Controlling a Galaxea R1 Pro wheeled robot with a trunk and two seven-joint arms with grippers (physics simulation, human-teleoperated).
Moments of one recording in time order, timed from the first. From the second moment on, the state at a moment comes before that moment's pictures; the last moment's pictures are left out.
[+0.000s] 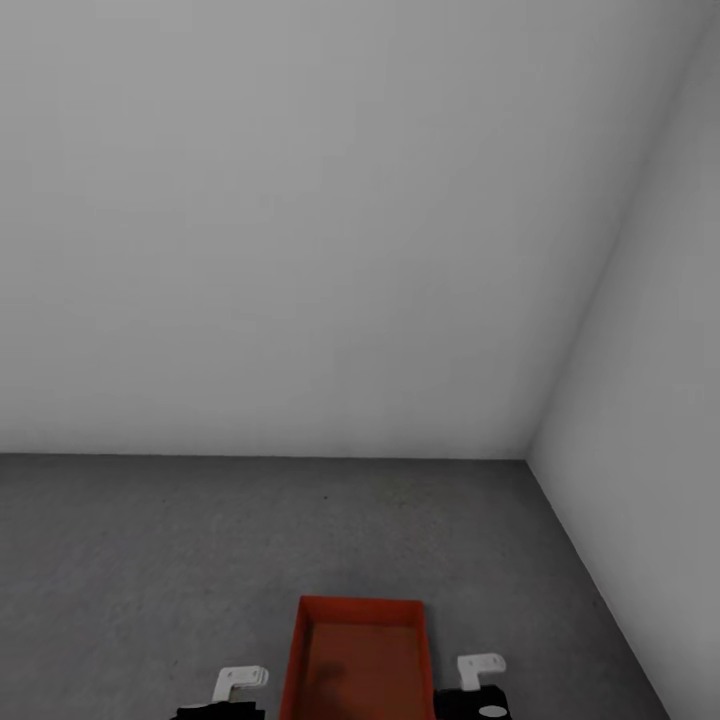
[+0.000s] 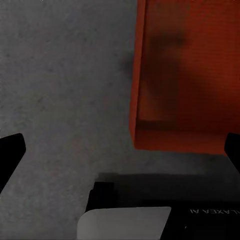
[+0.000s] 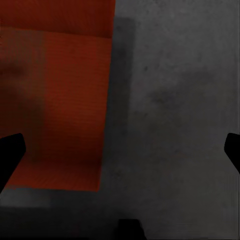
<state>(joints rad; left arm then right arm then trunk) -0.54 -0.01 0.03 0.00 0.01 0.05 0.02 -0.54 0.10 0.56 0.02 -0.48 -0.11 -0.15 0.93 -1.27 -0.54</state>
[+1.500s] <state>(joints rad) -0.52 -0.01 0.03 0.00 0.01 0.05 0.02 -0.54 0.10 0.56 0.03 -0.48 -0.08 -0.16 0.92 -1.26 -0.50</state>
